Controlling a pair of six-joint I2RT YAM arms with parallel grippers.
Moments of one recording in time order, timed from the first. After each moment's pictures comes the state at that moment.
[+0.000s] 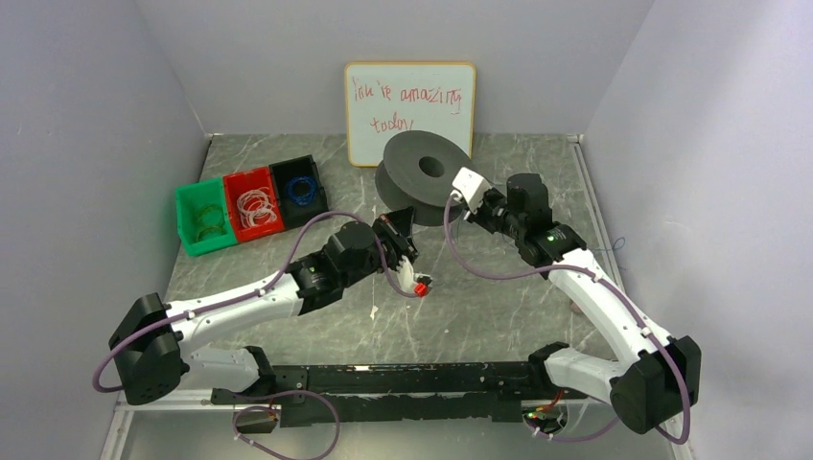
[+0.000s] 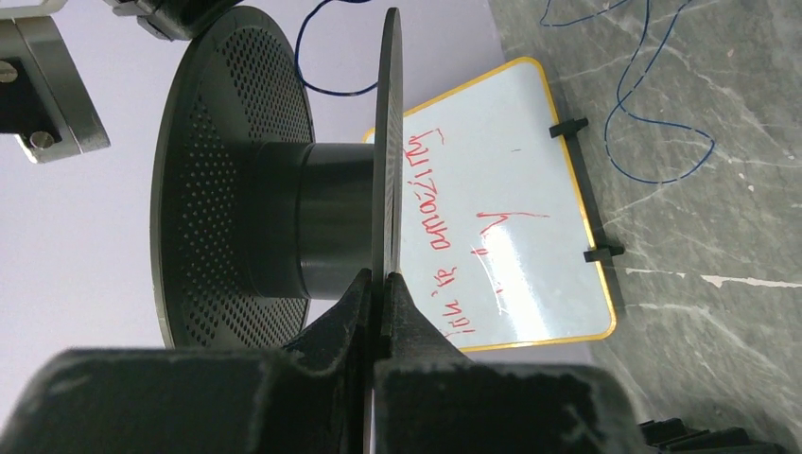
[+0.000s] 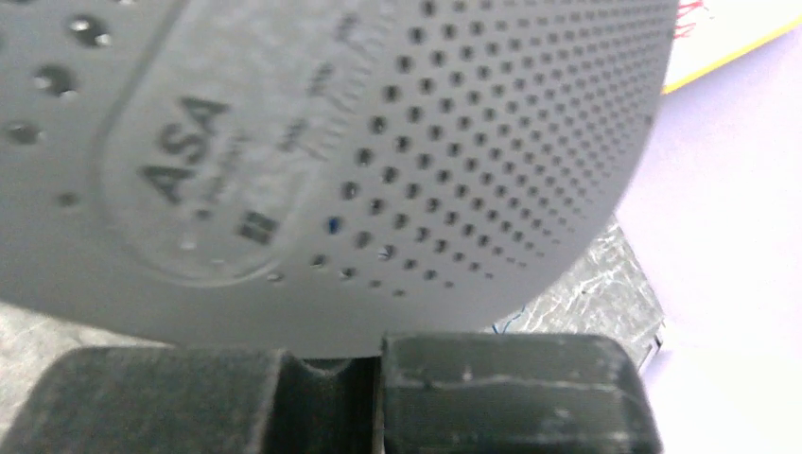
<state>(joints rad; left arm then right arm) -0.99 1.24 0.84 0.21 -0.11 1.68 0.41 1.11 0.93 -0.30 -0.21 -0.69</state>
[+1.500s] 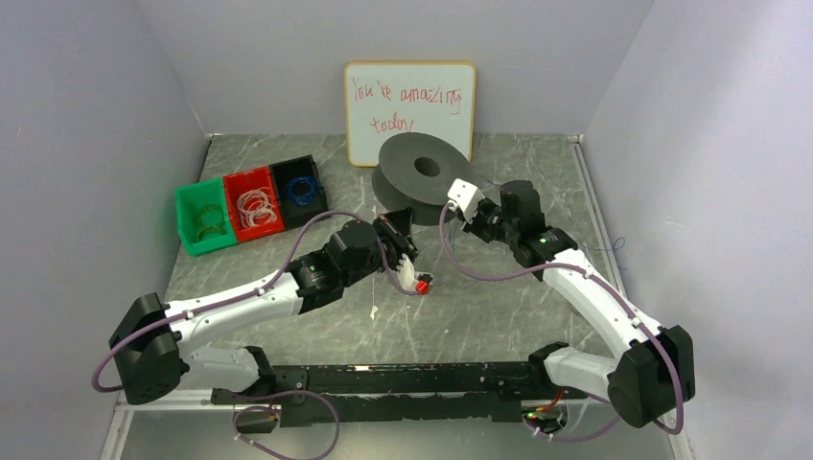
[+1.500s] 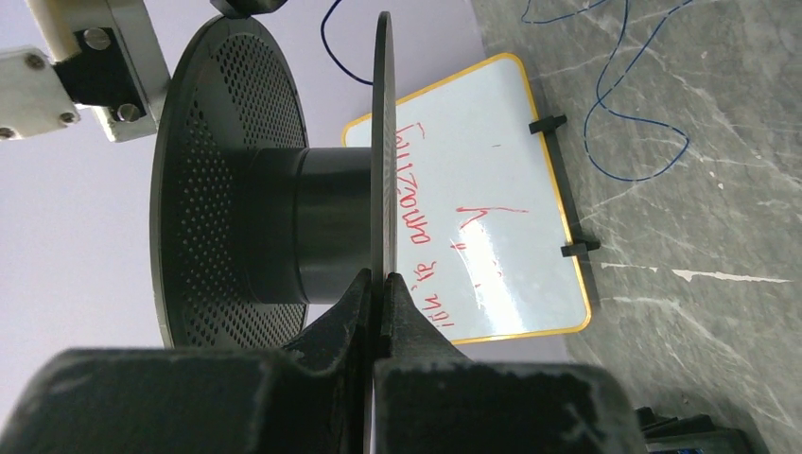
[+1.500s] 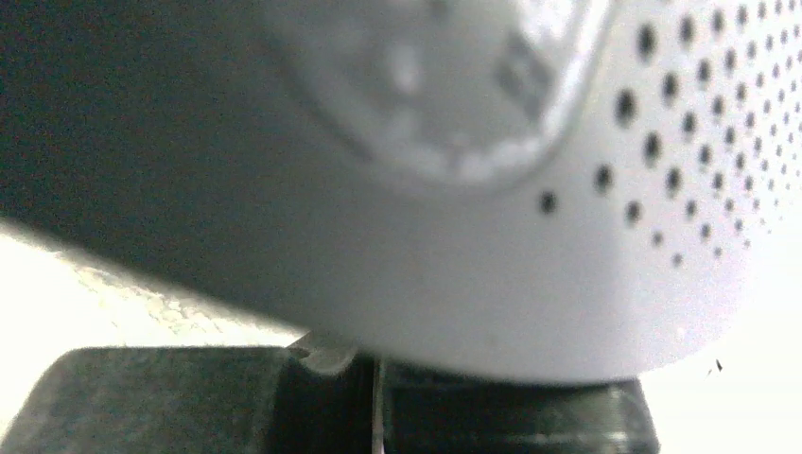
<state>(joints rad) -0.99 1.24 0.86 0.16 -0.13 1.62 0.41 1.14 0.86 -0.24 -0.26 -0.68</state>
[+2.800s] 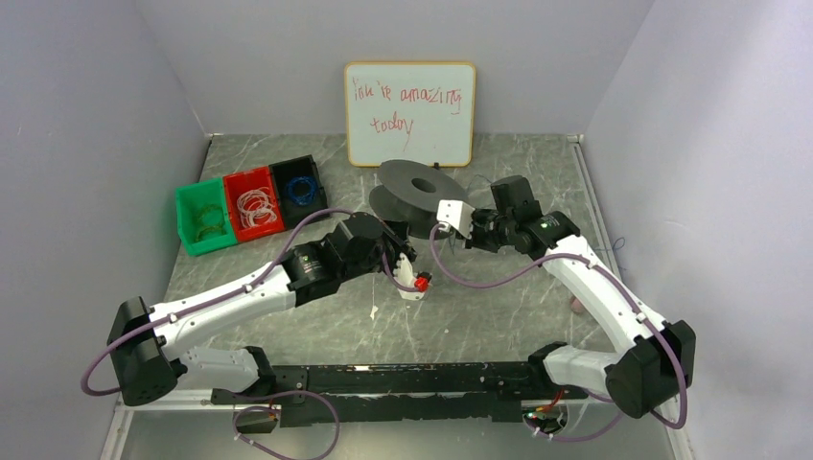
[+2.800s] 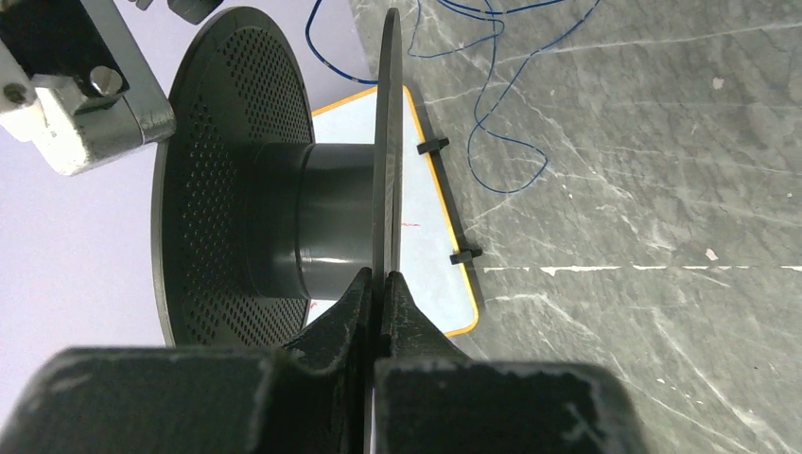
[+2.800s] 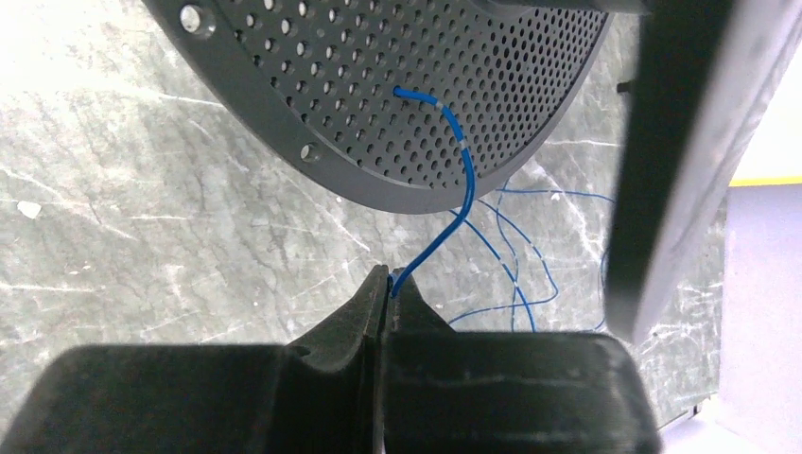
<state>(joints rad) -1.00 1.23 1.01 -0.22 -0.07 1.41 0.44 1.19 1.03 -0.67 -0.34 -0.94</state>
